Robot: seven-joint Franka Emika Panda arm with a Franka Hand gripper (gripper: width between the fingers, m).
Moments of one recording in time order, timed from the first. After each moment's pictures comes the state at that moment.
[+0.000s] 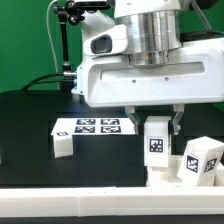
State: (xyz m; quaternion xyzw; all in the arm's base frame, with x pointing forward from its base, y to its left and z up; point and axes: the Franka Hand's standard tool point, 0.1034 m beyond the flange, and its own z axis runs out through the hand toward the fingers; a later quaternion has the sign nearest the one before) arm 0.615 0.045 0.085 -0.96 0.26 -0.03 0.06
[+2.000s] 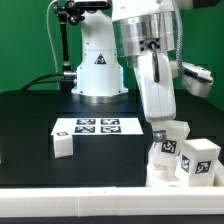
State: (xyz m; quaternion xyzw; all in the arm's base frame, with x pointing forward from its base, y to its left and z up) arm 0.611 0.047 0.083 -0.66 0.74 0.03 0.07
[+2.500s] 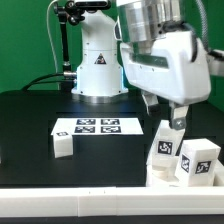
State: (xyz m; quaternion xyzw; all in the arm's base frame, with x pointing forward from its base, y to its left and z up) arm 0.615 0.056 0.106 -0.78 0.61 0.03 0.08
